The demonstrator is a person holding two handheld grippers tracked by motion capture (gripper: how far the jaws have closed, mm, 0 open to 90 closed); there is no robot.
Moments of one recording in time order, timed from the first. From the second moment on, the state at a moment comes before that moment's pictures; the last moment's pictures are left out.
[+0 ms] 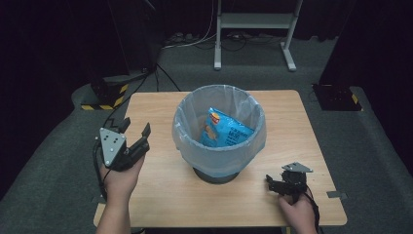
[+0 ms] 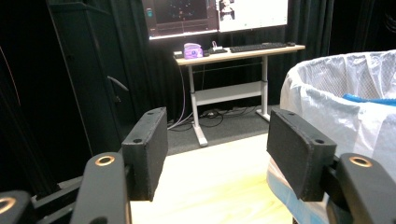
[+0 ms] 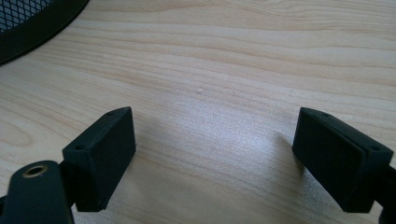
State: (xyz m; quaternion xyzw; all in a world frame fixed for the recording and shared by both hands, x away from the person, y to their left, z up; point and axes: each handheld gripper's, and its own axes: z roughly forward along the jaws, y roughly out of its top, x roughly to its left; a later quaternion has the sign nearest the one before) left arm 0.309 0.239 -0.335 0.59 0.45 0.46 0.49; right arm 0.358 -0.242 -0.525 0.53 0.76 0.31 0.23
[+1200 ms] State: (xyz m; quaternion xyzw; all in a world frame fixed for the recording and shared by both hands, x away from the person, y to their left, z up) left arm 0.365 0.251 -0.500 0.73 0.55 0.24 0.32; right arm 0.360 -0.241 -0.524 0.52 0.76 0.31 0.22
